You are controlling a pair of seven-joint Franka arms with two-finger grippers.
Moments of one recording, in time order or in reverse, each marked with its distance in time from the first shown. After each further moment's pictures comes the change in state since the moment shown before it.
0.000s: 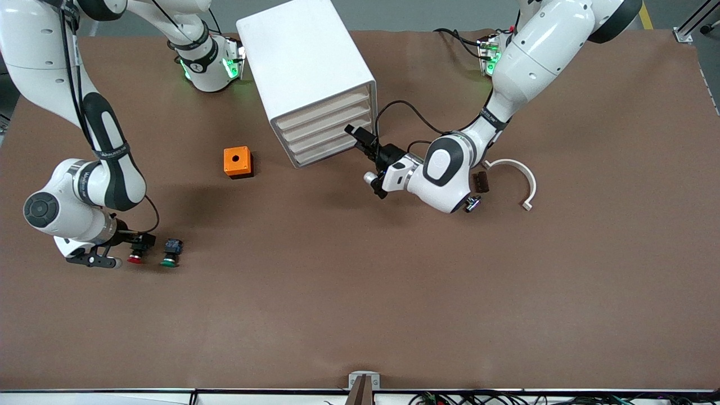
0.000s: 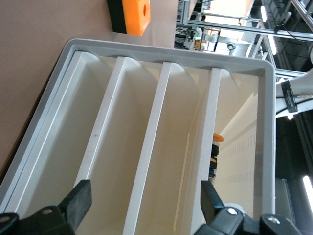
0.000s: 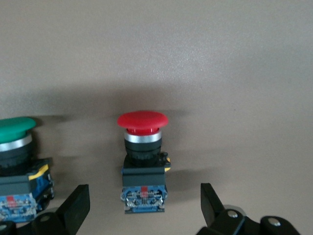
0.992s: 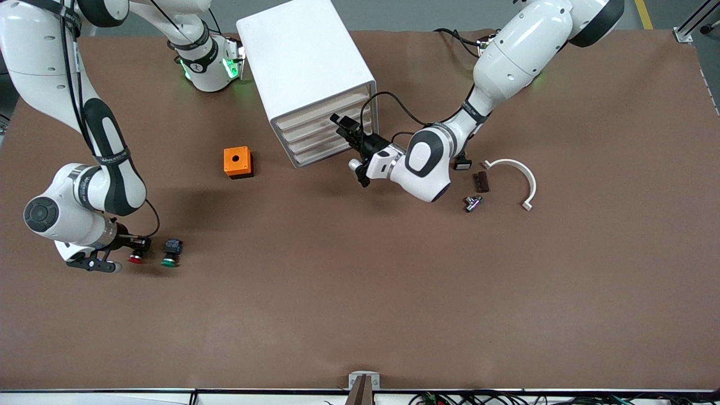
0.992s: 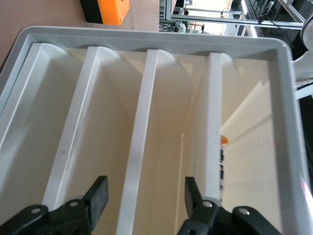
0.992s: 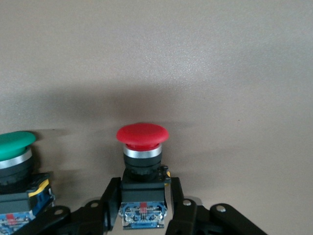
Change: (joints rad) left arm -0.097 0.033 -0.003 -0.001 -0.108 0.040 0.099; right arm 0.000 0.027 0.000 0.031 0.013 -0.001 0.001
